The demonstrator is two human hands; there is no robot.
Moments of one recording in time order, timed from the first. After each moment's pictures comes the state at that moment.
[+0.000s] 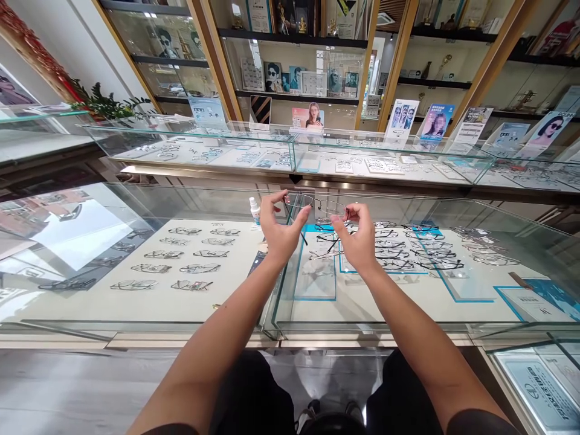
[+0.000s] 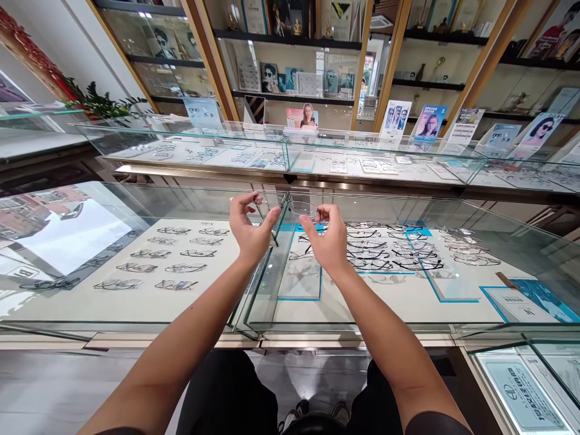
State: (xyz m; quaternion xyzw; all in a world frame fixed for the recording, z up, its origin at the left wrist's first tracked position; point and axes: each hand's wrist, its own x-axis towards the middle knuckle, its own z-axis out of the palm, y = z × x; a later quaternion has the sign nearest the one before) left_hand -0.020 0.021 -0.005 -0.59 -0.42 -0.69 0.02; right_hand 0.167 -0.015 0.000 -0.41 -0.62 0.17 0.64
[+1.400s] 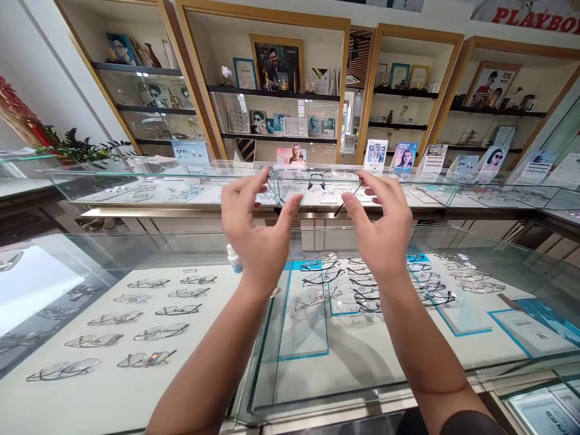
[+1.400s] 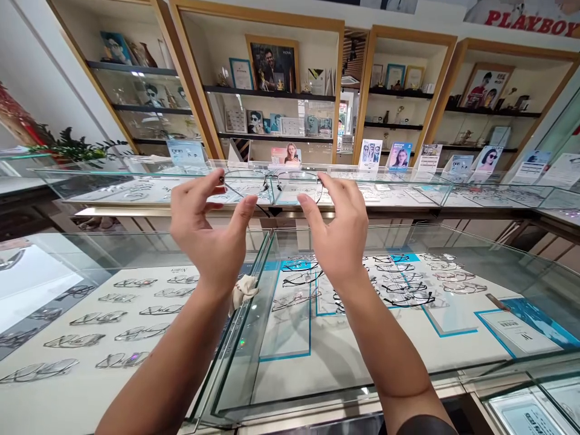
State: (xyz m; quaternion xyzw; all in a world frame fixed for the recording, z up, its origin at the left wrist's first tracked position) left_hand 0.011 0.015 0.124 -0.57 -0.33 -0.74 0.10; right_hand 0.199 -0.010 0.133 -0.39 -0.62 -0.11 0.67
